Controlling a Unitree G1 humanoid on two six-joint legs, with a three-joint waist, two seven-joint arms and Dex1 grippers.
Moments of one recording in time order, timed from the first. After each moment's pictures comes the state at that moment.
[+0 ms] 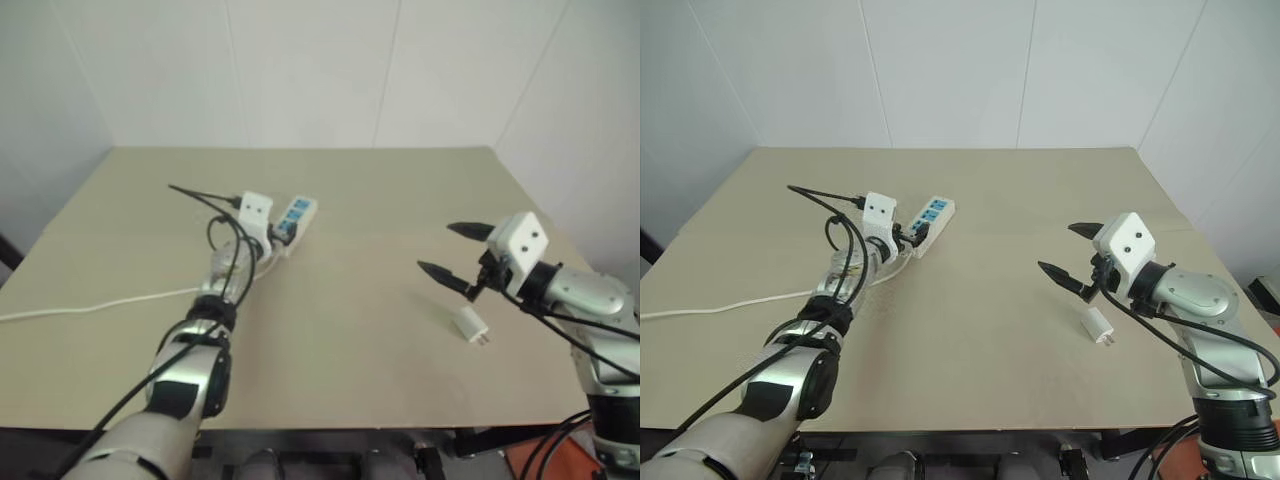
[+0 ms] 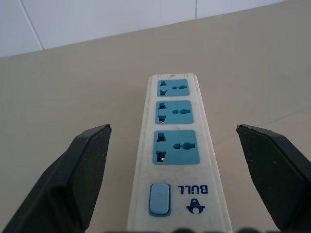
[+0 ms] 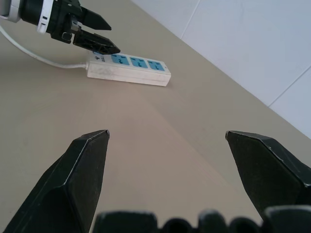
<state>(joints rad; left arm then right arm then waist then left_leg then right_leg) -1.01 0.20 0.06 1.08 -0.06 -0.06 -0.29 -0.31 -0.75 -0.17 -0.21 0.29 0.26 0.82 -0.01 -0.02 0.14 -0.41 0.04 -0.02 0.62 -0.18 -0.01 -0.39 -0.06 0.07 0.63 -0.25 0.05</state>
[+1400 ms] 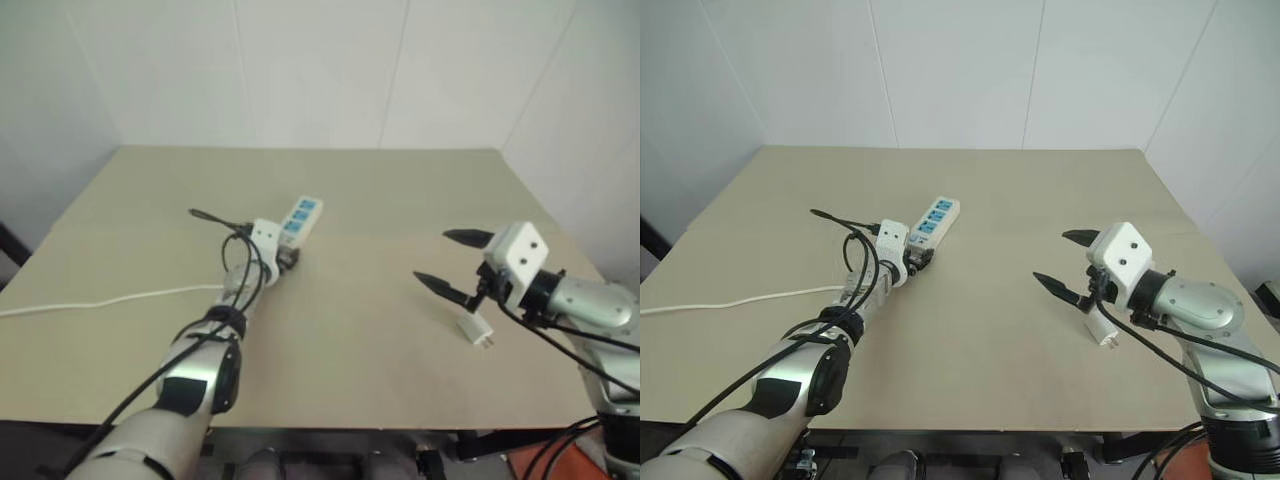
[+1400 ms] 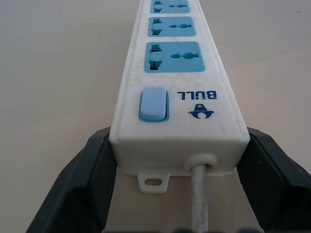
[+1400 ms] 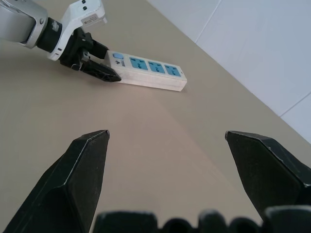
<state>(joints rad) -1.02 0.16 0.06 1.31 0.04 -0.18 -0.32 -0.23 -0.77 -0.19 -0.37 0.30 0.32 0.81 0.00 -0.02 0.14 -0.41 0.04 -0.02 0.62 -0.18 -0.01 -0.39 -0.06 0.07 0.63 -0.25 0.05</state>
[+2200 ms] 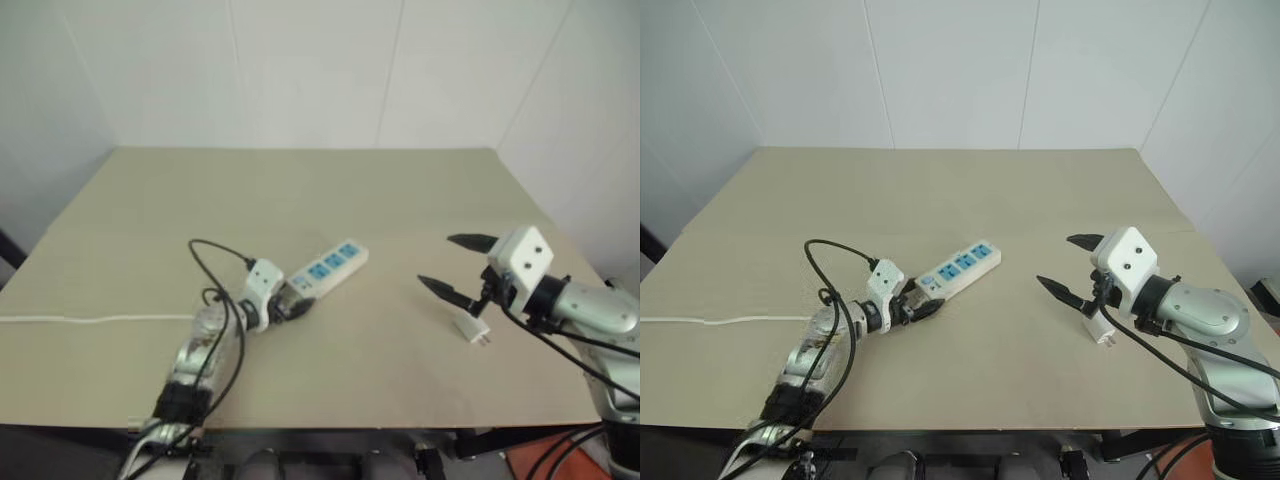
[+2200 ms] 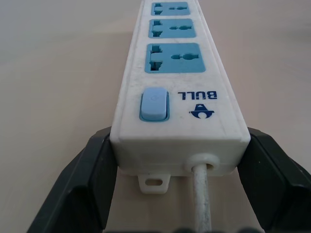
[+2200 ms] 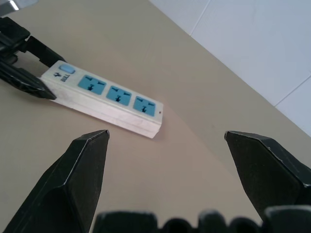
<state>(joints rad) -0.38 0.31 -0.08 0.09 -0.10 0.39 -0.73 -0.20 -0.77 -0.21 -0.39 0.30 0.33 0.81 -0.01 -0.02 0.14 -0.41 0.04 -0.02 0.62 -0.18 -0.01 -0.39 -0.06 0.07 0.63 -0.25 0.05</state>
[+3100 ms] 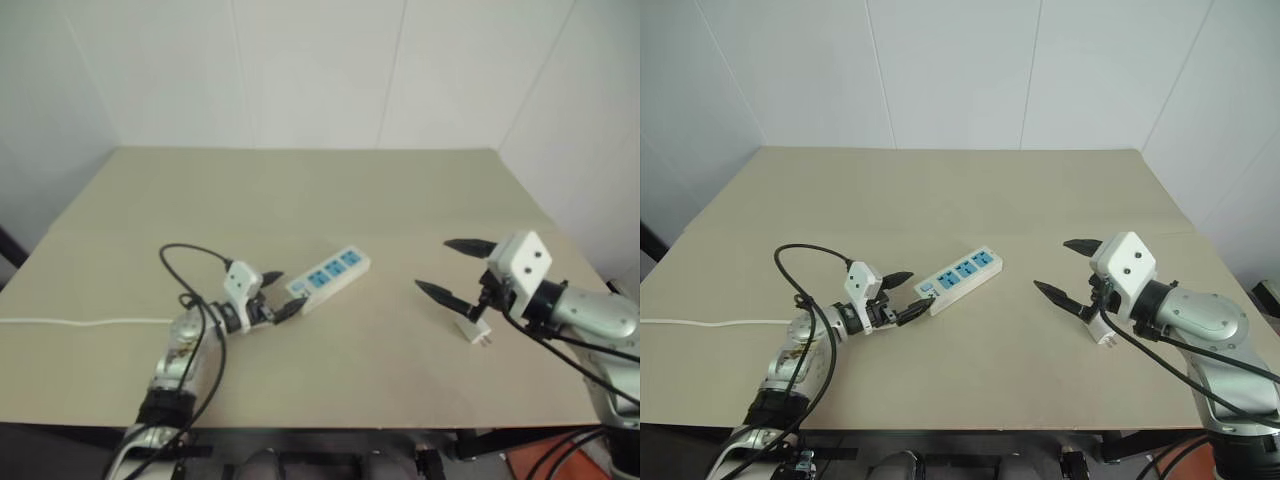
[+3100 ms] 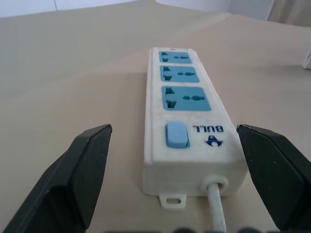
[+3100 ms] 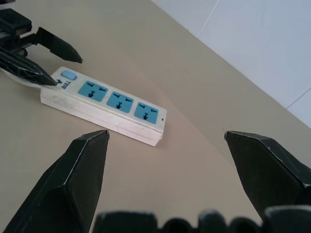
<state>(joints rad) -0.44 0.31 -0.01 0.37 -0.24 0.03 -0.89 -0.18 -0.77 -0.20 -0.40 0.34 0.34 0.81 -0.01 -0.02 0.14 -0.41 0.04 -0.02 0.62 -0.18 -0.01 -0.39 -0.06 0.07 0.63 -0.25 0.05</state>
